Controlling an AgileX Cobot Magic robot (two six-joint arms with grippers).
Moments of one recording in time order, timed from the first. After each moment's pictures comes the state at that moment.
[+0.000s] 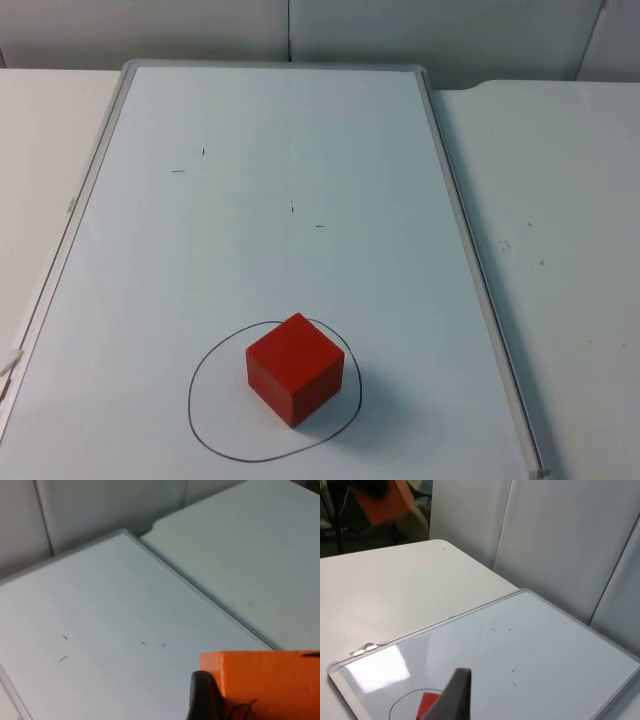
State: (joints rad) right arm 0.91 0.38 -0.66 -0.27 0.63 0.00; left arm -0.26 0.91 -0.88 -0.65 0.73 0.70
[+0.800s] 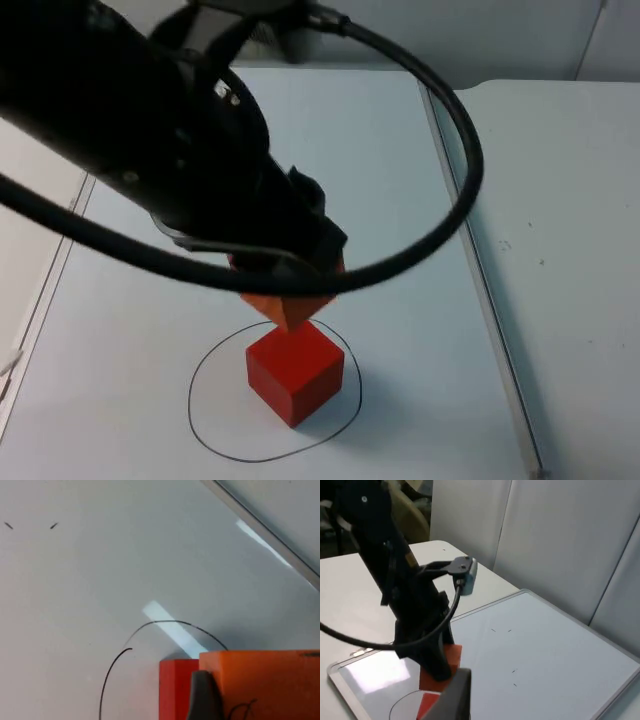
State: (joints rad) right arm 0.91 0.38 -0.66 -0.27 0.63 0.00; left arm -0.64 1.59 -0.89 -0.63 0.44 0.62
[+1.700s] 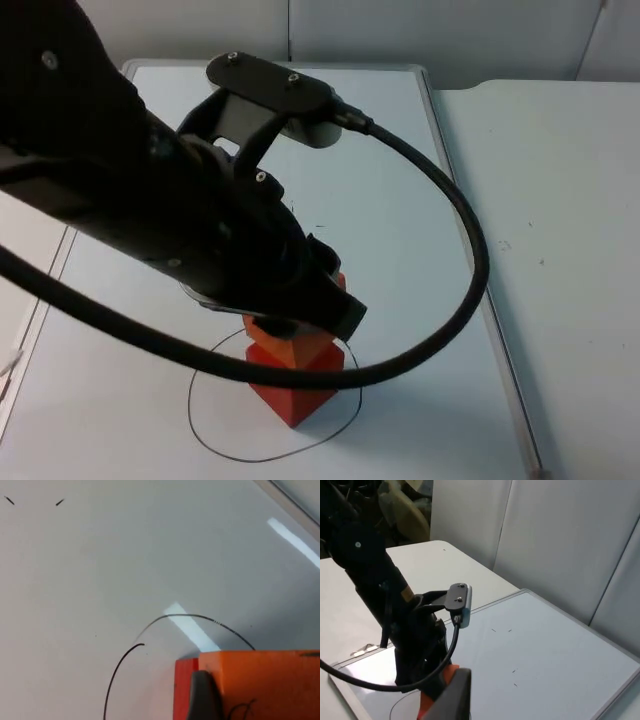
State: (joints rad) right arm 0.91 0.38 -0.66 -0.27 0.63 0.00; left arm -0.72 1.67 -0.80 -0.61 0.21 0.55
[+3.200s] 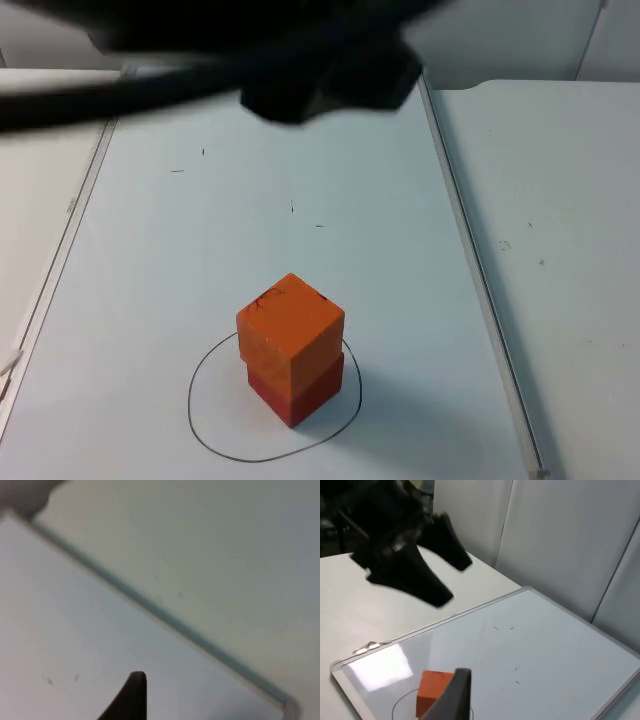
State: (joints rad) right arm 0.91 0.38 -0.66 -0.26 0.63 0.00; left arm -0.72 1.20 -0.90 -0.52 0.39 0.55
